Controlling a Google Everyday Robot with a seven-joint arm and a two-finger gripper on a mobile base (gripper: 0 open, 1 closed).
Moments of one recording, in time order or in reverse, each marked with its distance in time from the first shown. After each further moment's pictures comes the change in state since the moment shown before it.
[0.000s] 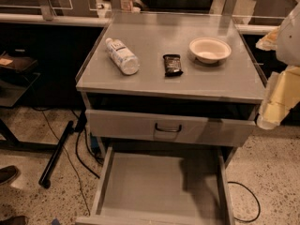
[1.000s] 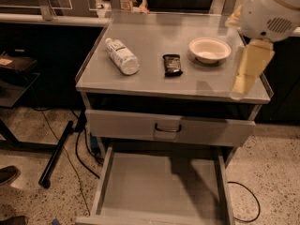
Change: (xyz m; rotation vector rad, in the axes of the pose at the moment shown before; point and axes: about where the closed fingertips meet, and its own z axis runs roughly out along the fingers) arm -0.052 -0.047 0.008 0.030 -0.020 -0.118
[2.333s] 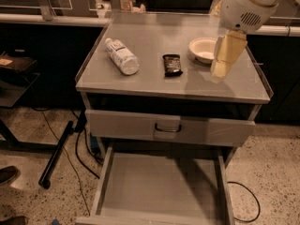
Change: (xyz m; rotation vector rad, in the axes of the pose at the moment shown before) arm -0.027 -0.056 0.034 0.046 -0.061 -0.026
